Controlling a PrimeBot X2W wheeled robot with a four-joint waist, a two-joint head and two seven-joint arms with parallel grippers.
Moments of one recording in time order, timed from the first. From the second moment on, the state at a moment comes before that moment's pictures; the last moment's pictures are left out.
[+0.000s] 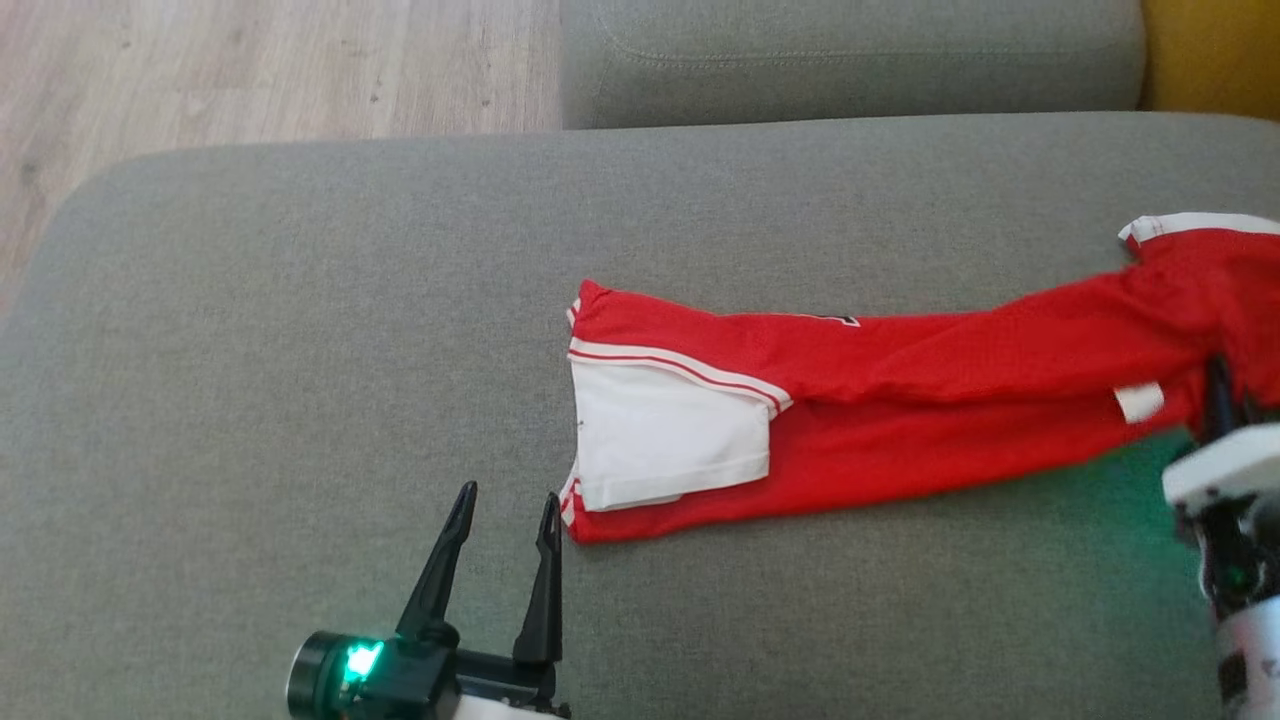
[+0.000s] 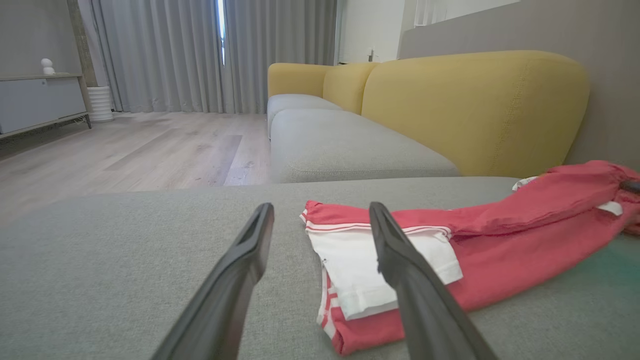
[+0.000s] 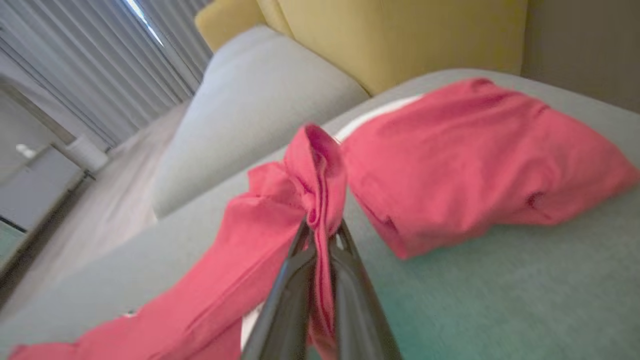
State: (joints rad) left arm 0.07 0.09 -0.45 0.06 -0.17 0.16 -0.25; right arm -0.33 -0.26 -0.14 0.71 0.59 0.13 -0.01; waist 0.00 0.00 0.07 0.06
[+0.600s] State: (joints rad) left arm 0.09 0.07 -0.43 0.07 -0.16 0.12 -0.25; right arm -0.29 -0.07 0.26 0.29 0.77 0.13 0.17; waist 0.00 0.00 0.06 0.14
